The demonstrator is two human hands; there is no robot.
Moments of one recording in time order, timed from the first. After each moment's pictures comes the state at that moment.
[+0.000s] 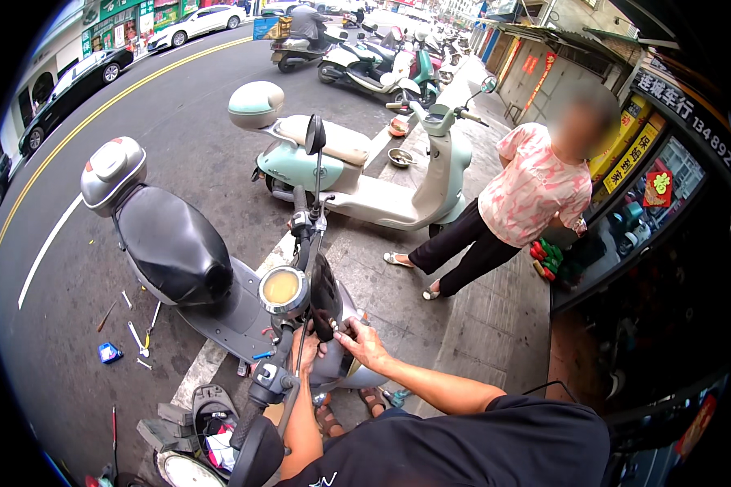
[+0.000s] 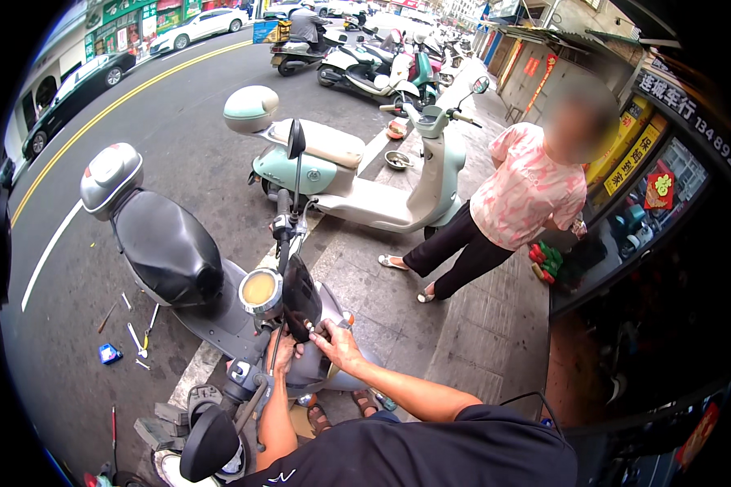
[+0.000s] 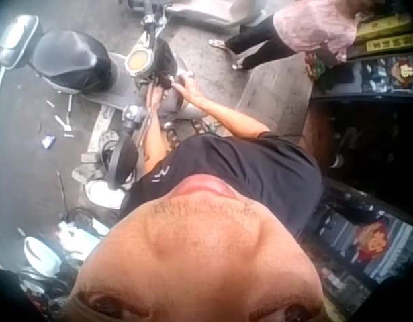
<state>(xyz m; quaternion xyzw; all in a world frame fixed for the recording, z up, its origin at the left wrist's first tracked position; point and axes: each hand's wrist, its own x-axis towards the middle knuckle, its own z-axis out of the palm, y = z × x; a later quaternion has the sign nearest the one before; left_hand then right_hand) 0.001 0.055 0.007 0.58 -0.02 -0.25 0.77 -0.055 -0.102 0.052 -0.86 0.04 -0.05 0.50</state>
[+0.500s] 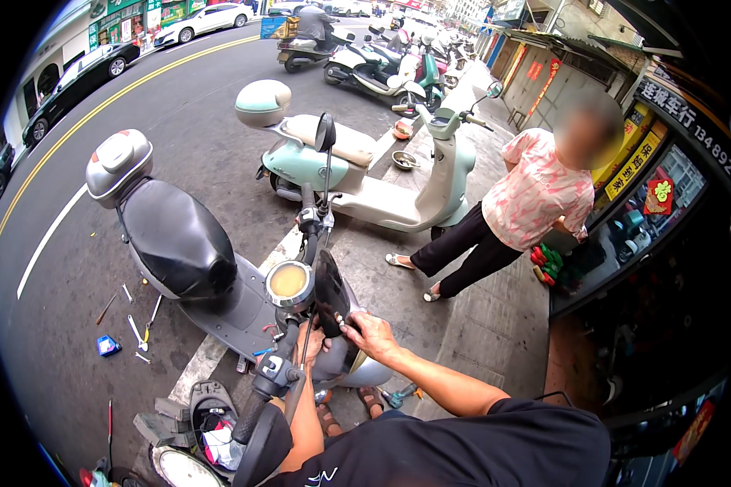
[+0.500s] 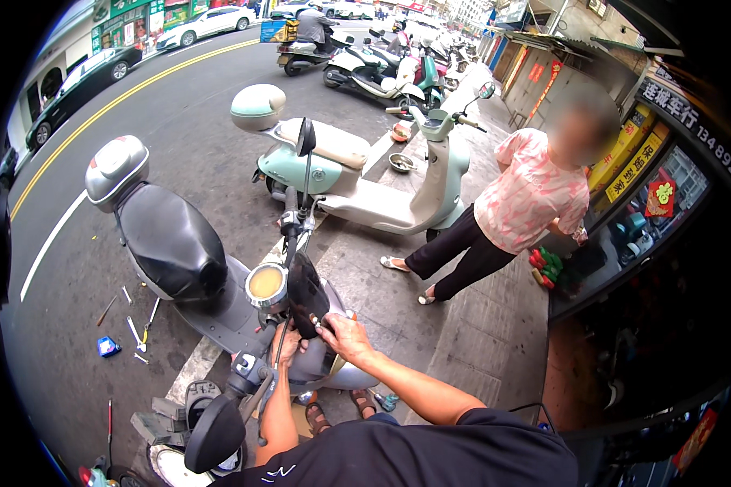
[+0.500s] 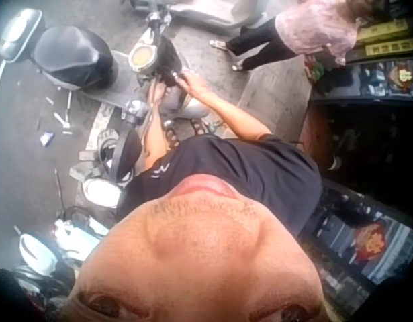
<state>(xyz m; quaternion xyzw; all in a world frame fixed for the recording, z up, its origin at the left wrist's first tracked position) 0.006 0.056 -0.001 0.59 -0.03 -0.27 0.76 -0.050 -0.110 0.060 -0.95 -0.05 -0.09 0.30</state>
